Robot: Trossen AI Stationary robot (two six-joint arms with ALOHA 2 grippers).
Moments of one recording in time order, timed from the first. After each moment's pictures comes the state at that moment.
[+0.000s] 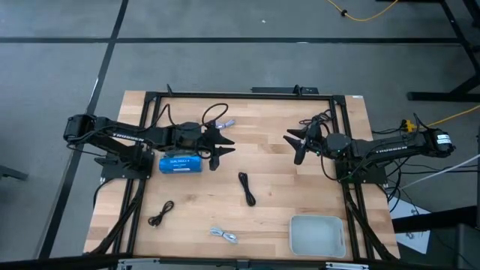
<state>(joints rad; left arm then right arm) 0.06 1.27 0.71 0.26 -0.07 -0.15 0.00 0.81 0.25 0.40 0.47 0.23</state>
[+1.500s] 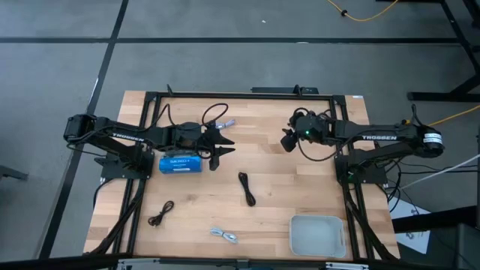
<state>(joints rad) 0.06 1.27 0.71 0.26 -0.07 -0.16 -0.20 1.12 0.70 -0.38 0.39 0.38</state>
